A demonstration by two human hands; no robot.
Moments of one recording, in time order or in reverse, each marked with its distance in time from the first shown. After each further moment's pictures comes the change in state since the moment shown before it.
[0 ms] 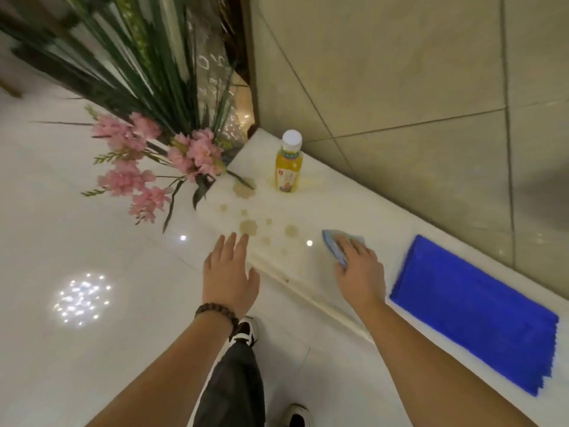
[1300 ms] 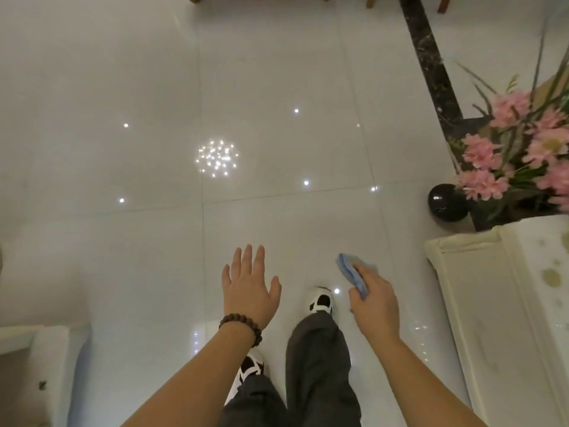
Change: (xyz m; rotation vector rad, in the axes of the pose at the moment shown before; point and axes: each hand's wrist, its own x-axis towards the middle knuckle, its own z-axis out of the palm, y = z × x) left_hand -0.353 -0.446 -0.032 -0.171 0.076 -0.829; right_hand -0.290 -0.375 0.253 0.087 -0.349 -0.572
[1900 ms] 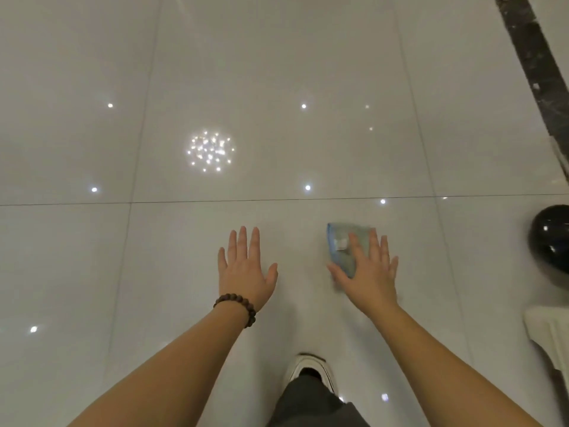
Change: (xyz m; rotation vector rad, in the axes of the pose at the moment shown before) left_hand 0.368 -0.030 0.315 -0.008 0.056 -0.028; right_hand 0.343 0.160 0.277 -0.488 -0.176 -0.154
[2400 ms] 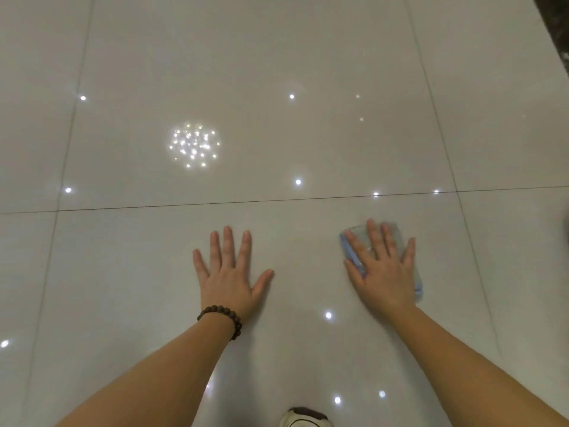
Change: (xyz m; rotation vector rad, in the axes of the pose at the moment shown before) left_hand 0.086 -0.015 0.105 0.091 0.074 0.048; right_hand 0.097 0.075 0.080 -0.282 0.201 -0.161
